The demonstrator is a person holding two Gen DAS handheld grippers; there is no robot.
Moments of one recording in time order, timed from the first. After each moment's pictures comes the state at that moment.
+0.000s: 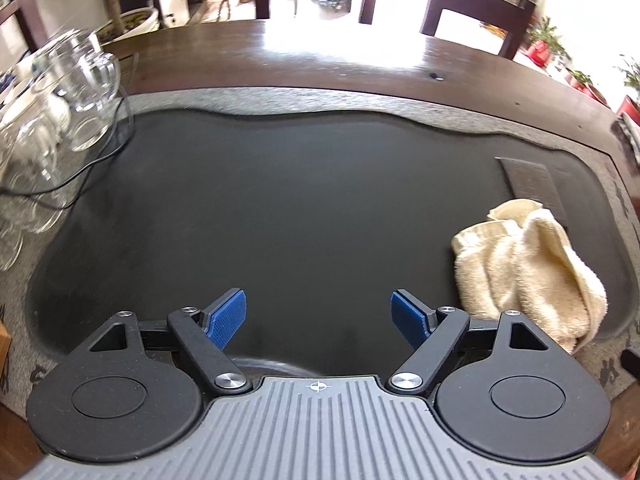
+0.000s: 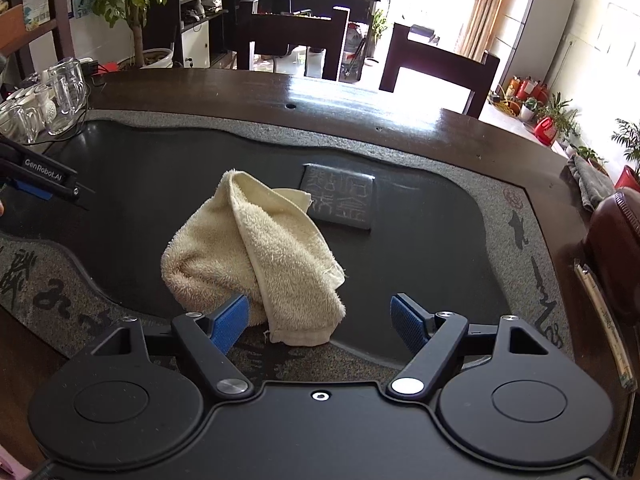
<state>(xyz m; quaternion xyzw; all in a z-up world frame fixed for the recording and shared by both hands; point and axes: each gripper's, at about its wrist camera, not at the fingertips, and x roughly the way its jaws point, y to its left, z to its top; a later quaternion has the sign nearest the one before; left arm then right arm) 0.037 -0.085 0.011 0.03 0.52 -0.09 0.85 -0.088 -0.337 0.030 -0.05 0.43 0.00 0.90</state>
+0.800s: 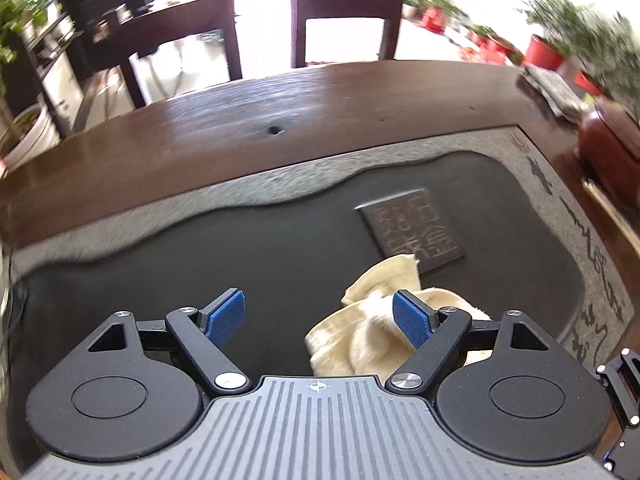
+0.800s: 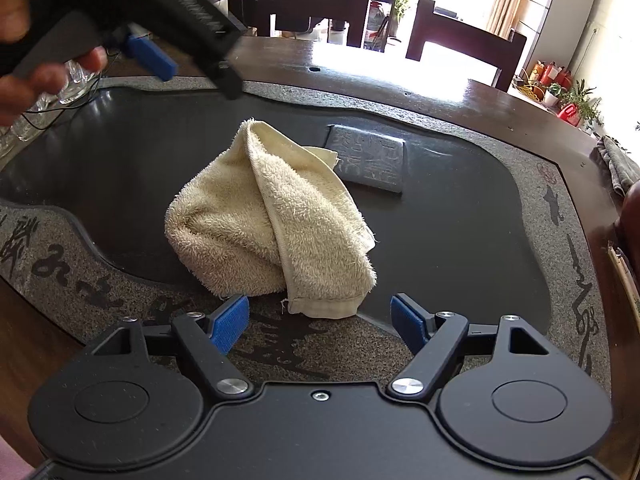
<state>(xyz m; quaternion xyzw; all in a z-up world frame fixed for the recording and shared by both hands) 0.088 -0.220 0.042 0.13 0.48 -0.23 0.84 -0.082 -0.333 -0.001 -0.05 0.46 0.03 0.89</state>
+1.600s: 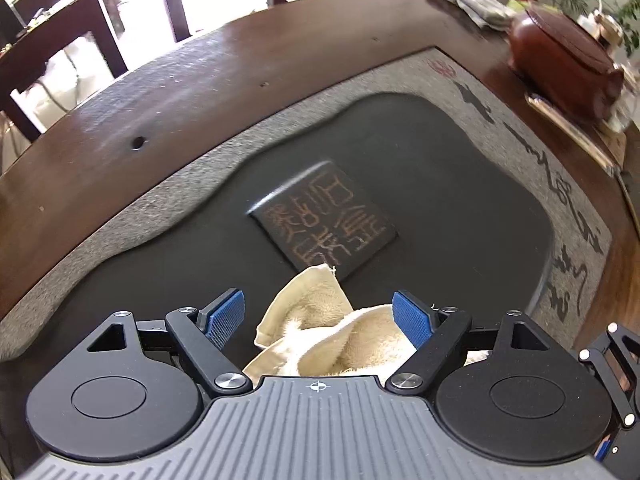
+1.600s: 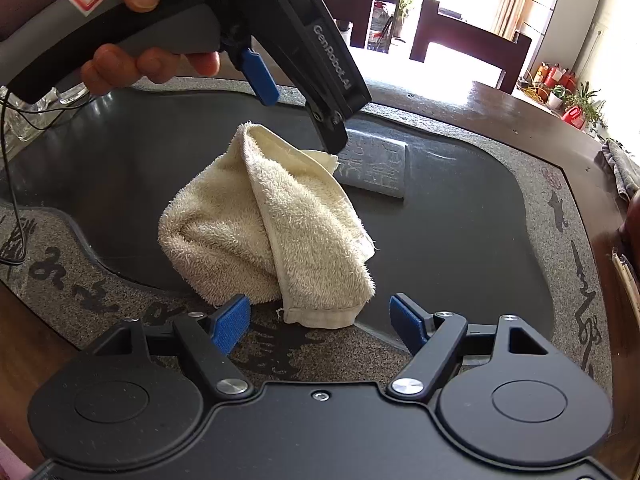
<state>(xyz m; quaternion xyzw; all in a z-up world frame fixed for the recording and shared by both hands) 0.114 -0.300 0.008 0.22 0.52 -0.35 0.75 -0.072 -0.336 -0.003 -0.05 0.46 0.03 0.89</state>
